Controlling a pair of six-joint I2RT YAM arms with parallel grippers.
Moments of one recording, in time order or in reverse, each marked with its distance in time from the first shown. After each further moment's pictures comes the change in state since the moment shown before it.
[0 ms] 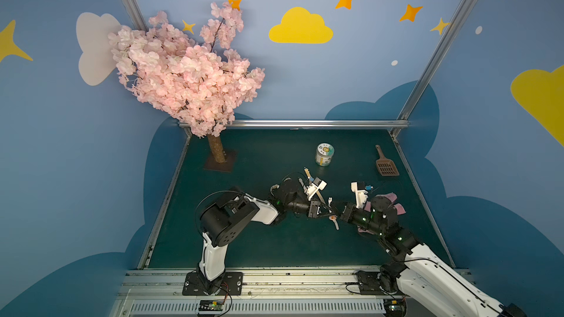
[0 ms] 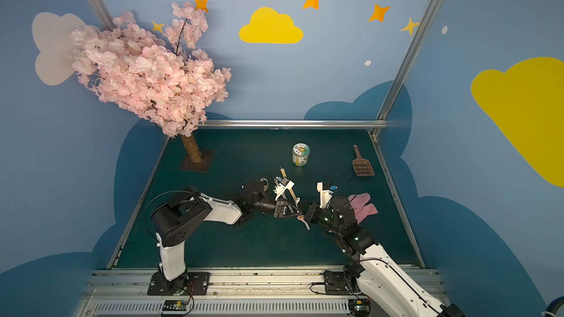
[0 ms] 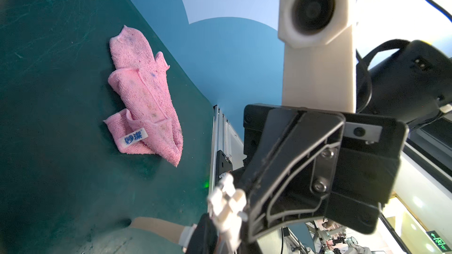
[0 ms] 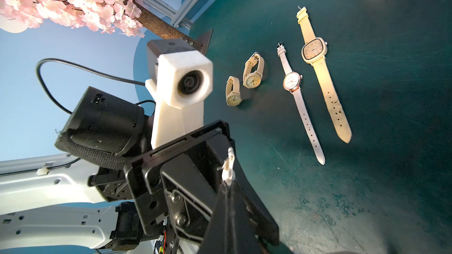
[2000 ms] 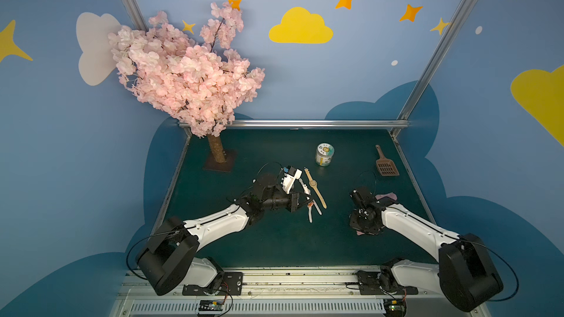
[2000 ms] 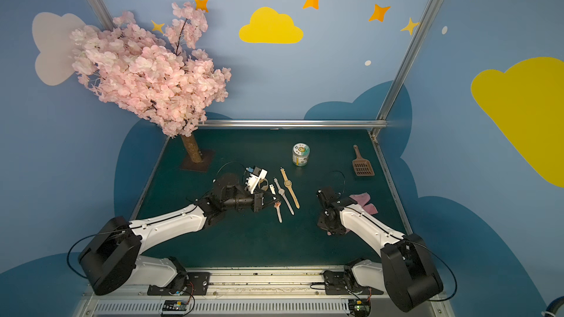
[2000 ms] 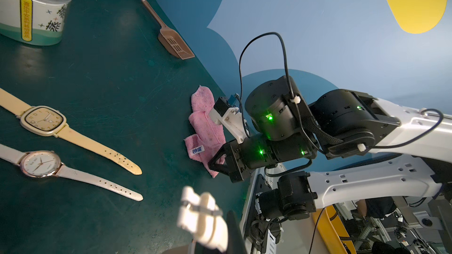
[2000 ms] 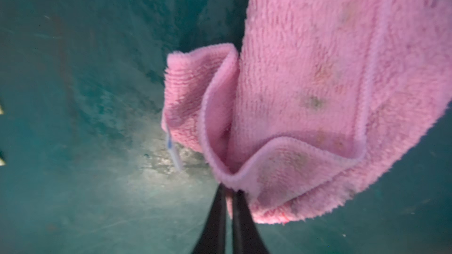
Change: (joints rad) left arm 0.105 -0.540 -0.139 -0.565 -0.292 0.236; right arm -0.099 0.562 0.277 -0.754 0.461 -0.100
